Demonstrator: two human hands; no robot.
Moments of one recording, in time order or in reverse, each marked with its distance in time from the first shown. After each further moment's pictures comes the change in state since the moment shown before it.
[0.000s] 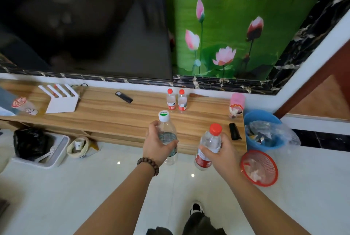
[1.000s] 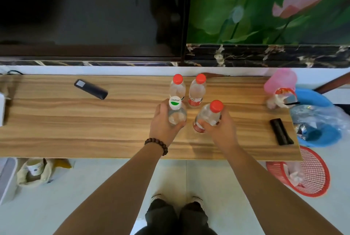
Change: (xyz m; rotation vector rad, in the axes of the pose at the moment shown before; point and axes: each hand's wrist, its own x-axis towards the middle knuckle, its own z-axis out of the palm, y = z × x) left_hand 0.353 -0.197 0.101 0.104 -0.202 0.121; right_hand 0.314 0.135 0.227 -0.053 0.136 0.119
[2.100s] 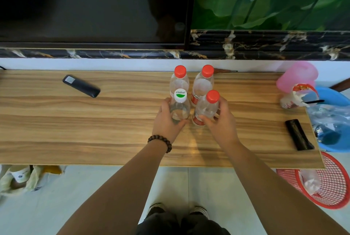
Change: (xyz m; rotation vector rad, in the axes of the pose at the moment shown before) left_hand 0.043 -0.060 0.045 0.048 -0.017 -0.020; right_hand 0.052 0.054 0.041 -0.026 -0.028 -0.123
